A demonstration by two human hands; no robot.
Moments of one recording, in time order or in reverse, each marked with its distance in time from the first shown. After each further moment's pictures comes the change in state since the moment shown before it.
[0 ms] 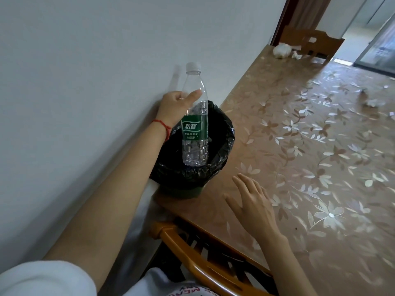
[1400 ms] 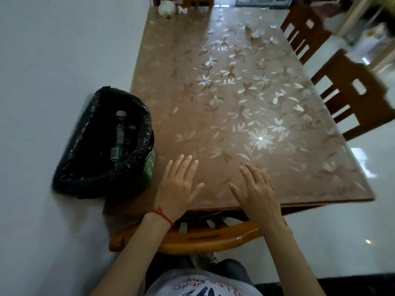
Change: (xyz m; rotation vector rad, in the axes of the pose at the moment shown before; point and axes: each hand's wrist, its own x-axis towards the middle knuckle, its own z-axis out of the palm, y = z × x) left_hand -0.167 -0.106 0.118 1.039 -0.513 0.873; right_hand -0.129 0.038 -0.019 -0.147 0.046 0.583
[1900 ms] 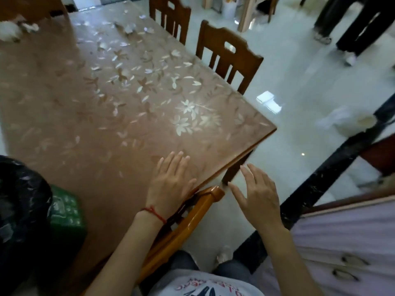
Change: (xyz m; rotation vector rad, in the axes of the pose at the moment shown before) left_hand 0.049 0.111 0.013 -0.055 -0.045 0.551; right_hand -0.117 0.067 -0.024 -0.033 0.215 0.620
